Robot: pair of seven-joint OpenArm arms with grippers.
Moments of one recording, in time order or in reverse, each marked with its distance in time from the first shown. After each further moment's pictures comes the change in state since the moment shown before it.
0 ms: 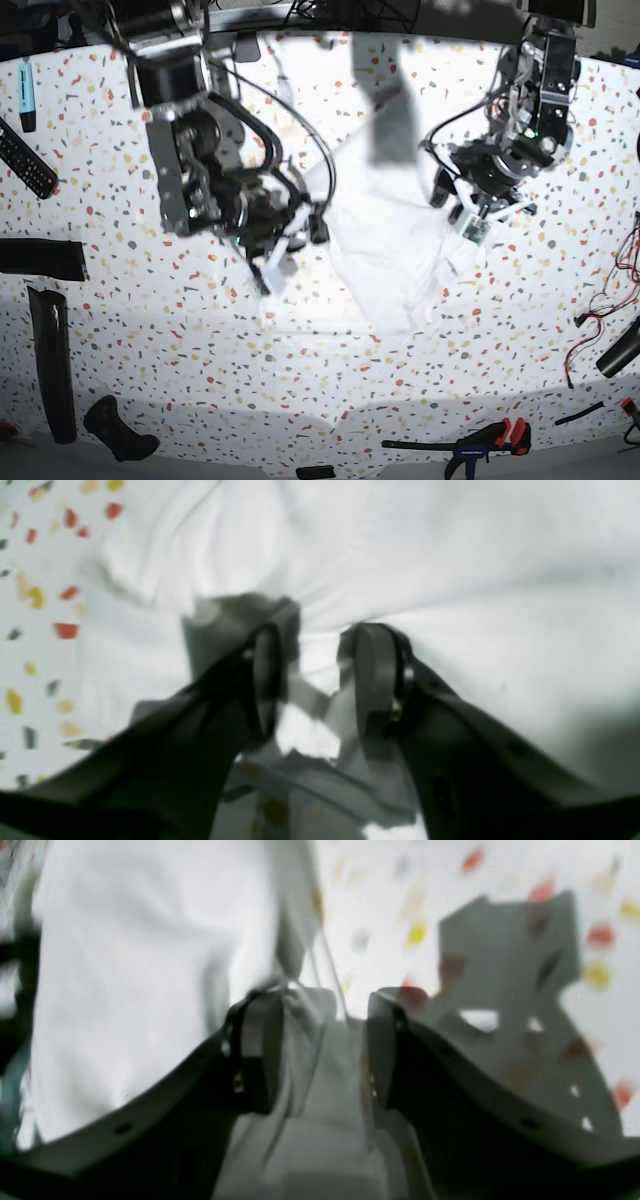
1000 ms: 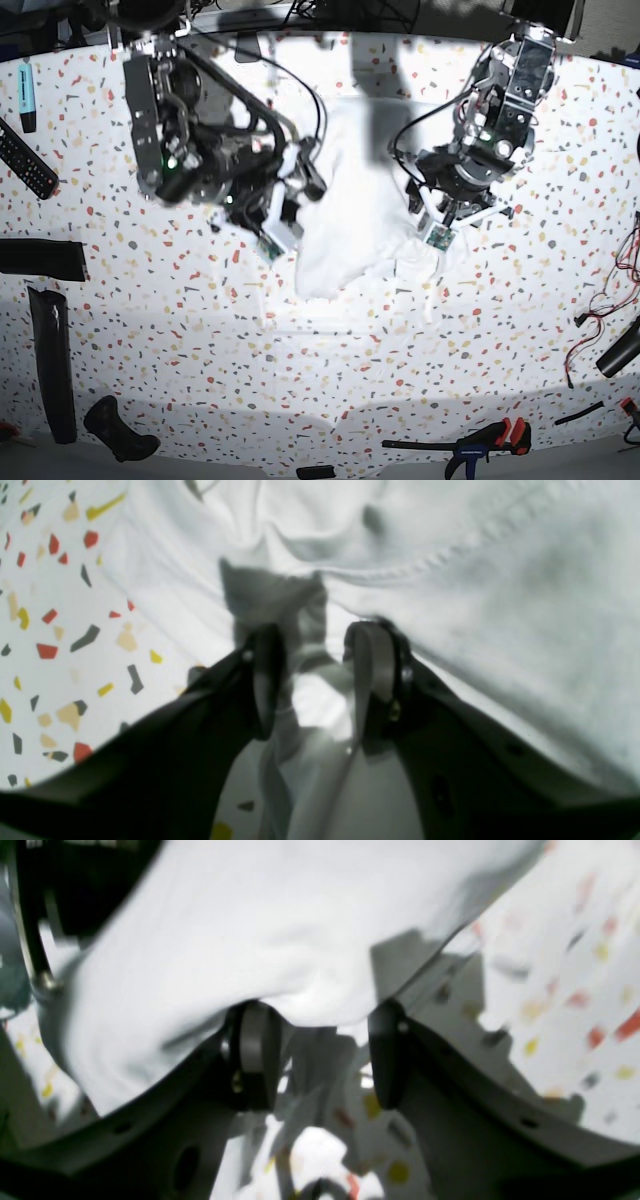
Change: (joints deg) left arm -2.7 0.3 12.8 0.6 1.4 9.4 8.9; right arm -7.9 1.3 1.9 21.2 -2.8 0.4 -6.0
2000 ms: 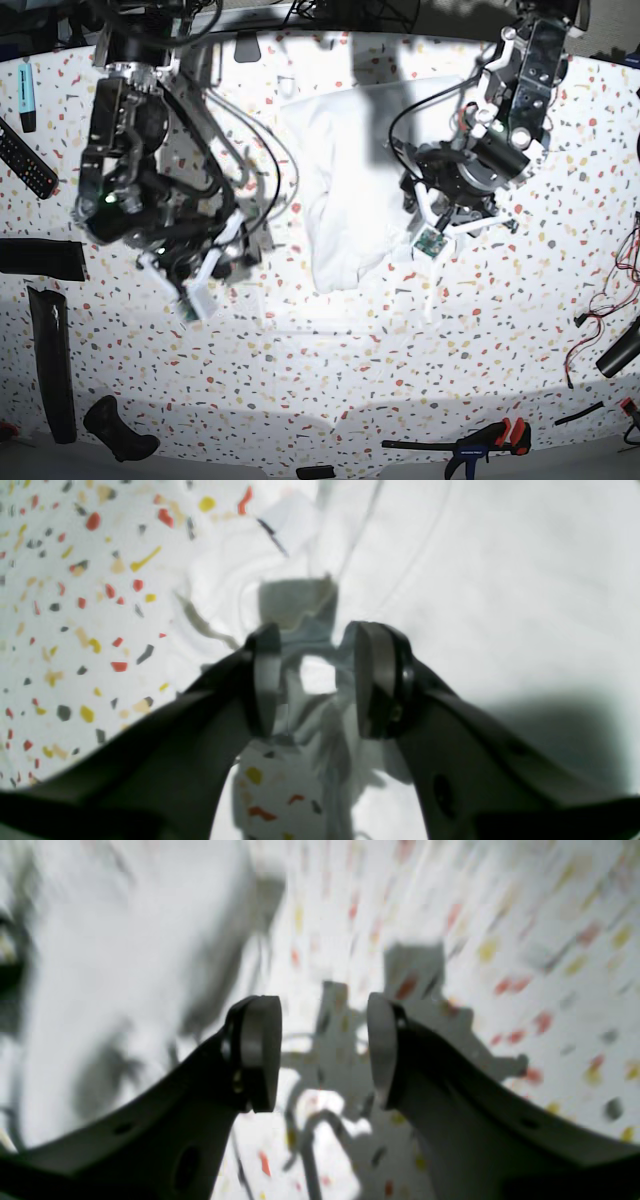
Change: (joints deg) left arm 0.8 -0.5 0.0 17.8 0.4 -0.6 12.5; right arm 4.6 -1.4 16.4 7.5 1.2 -4.8 -10.5
